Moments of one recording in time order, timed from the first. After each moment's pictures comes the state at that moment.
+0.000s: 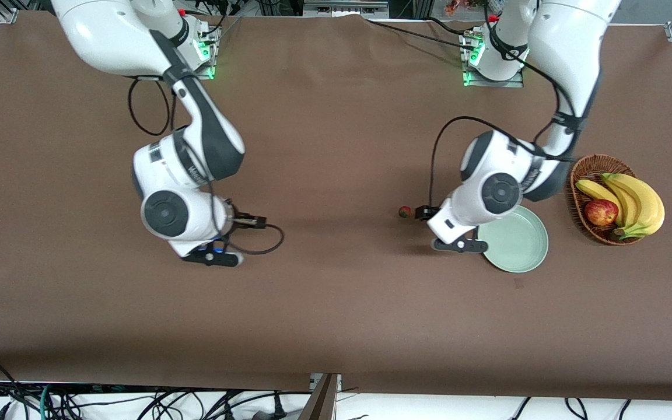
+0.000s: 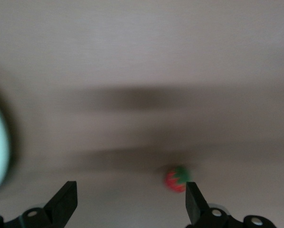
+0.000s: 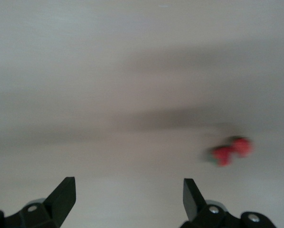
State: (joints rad) left arm -0.27 0.57 -0.16 -1.72 -0.05 2.19 -0.40; right arm 0.28 0.72 0.10 -1.24 0.03 1.68 0.44
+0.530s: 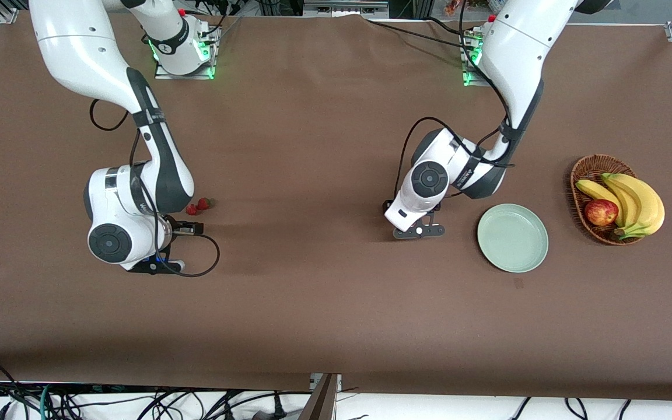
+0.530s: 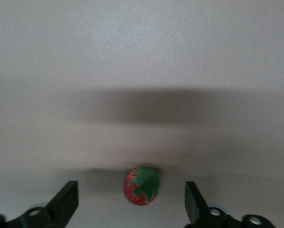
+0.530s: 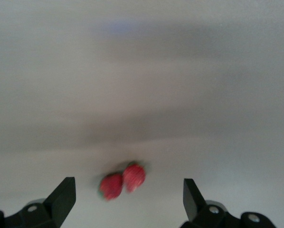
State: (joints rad) left arm -0.39 0.66 -0.16 -1.75 0.07 2.26 -0.65; right arm 0.28 0.71 -0.11 -1.48 0.02 1.84 0.21
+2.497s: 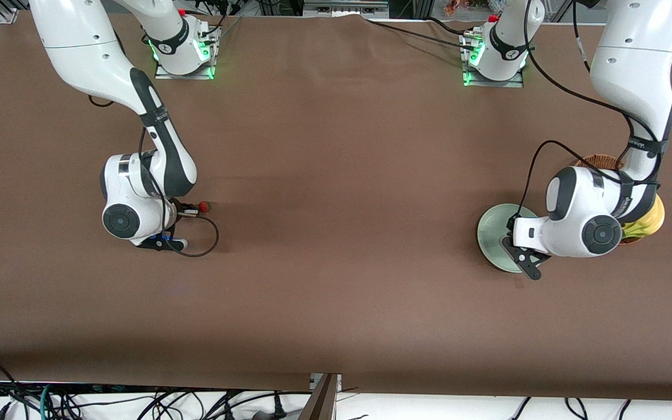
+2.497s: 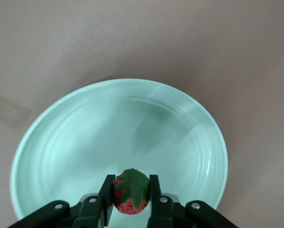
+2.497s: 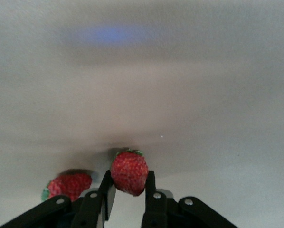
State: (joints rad) left arm 0.06 0.66 -0.13 -1.68 0.08 2.11 0.79; right arm 0.28 0.64 -0.12 -1.78 0.06 2.03 0.19
